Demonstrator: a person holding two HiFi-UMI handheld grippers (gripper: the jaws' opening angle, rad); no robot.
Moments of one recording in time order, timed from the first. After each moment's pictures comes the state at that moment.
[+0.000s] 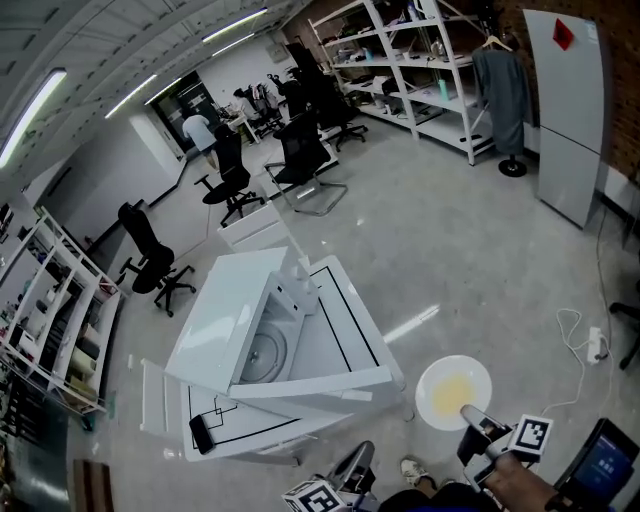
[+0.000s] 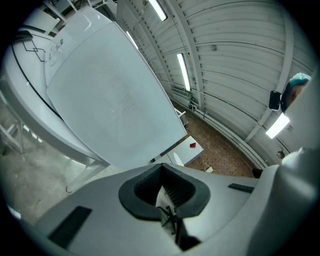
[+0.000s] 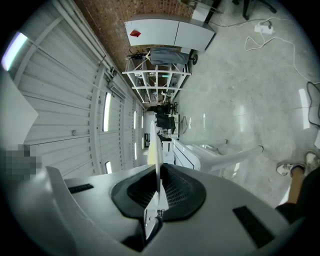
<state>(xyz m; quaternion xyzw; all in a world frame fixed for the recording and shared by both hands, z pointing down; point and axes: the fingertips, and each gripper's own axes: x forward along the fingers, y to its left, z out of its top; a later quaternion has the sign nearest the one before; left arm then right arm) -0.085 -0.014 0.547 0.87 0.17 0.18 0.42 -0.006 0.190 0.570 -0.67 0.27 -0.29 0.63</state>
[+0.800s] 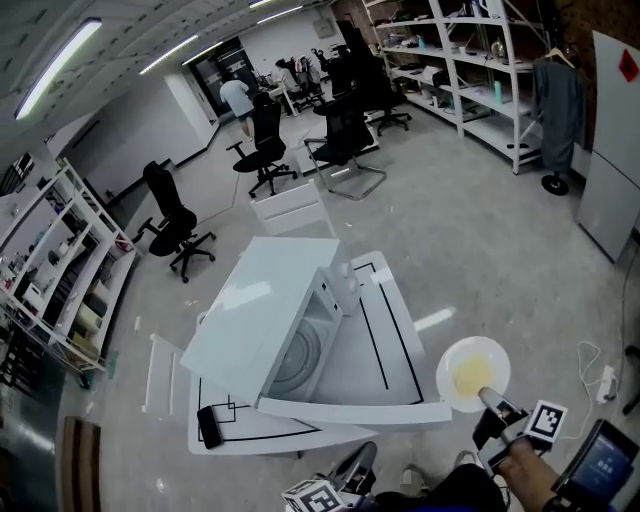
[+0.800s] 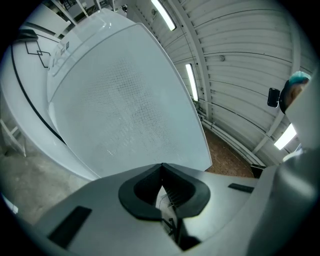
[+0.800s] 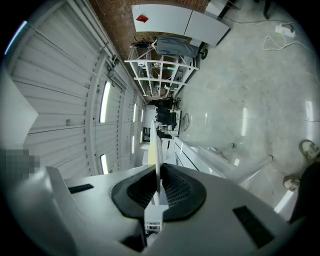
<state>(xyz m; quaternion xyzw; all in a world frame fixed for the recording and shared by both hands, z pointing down) -0.037 -0.099 0.552 0.87 0.12 0.16 0.45 0.112 0.116 0.558 -0.68 0.29 -0.31 0.59</state>
